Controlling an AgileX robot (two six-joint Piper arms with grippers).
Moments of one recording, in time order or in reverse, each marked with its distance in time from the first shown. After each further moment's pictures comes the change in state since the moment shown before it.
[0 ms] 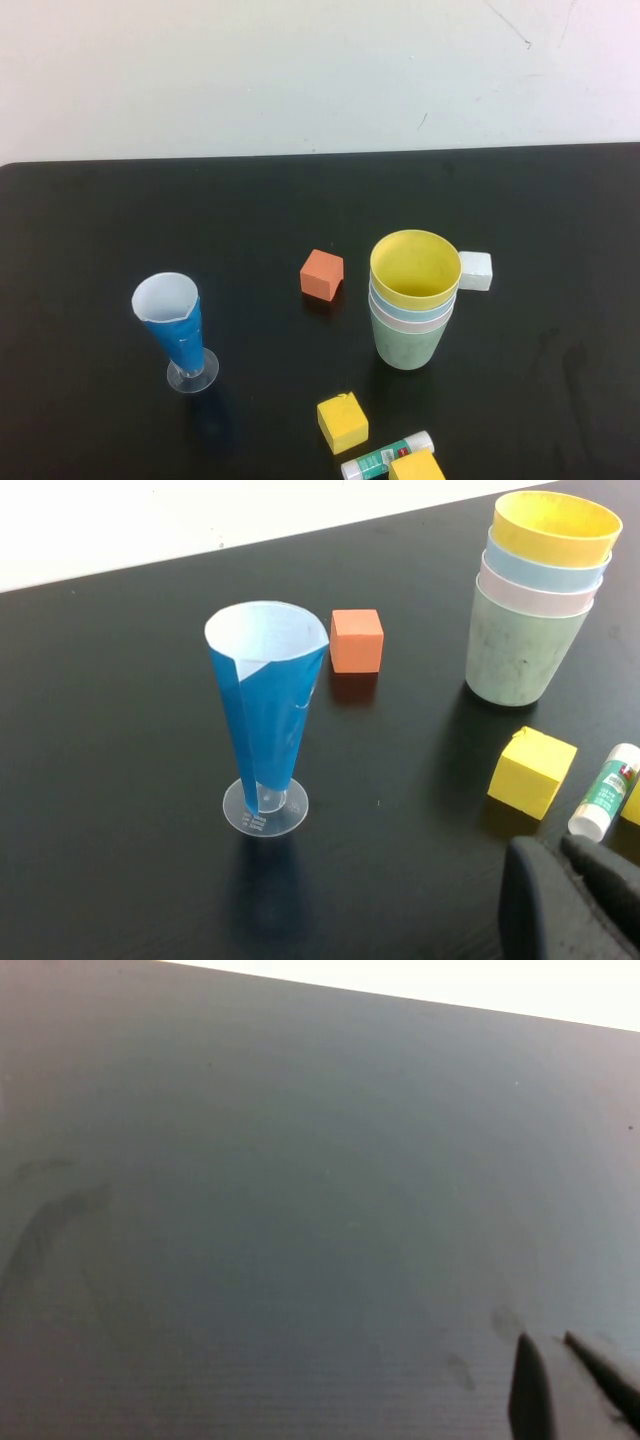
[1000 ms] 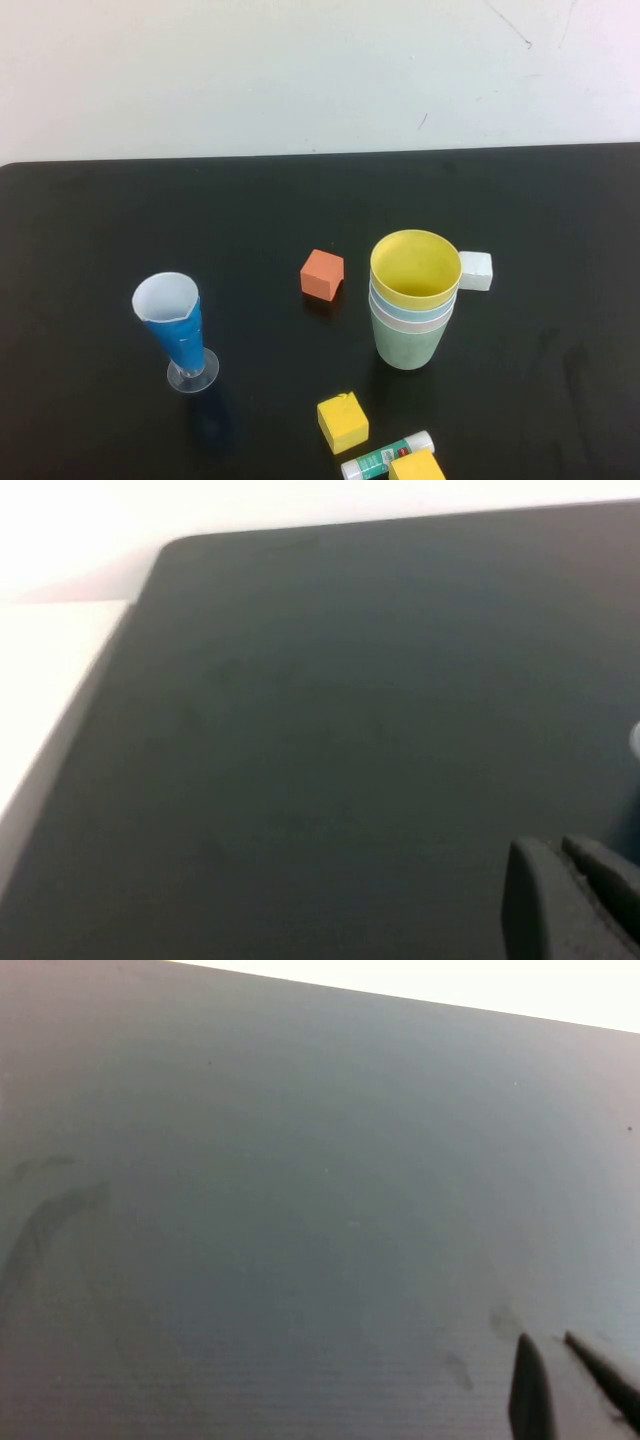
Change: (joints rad) right arm 0.000 0.000 0.000 -0.006 0.001 0.000; left arm 0.662 -0.052 0.349 -0.100 -0.339 0.225
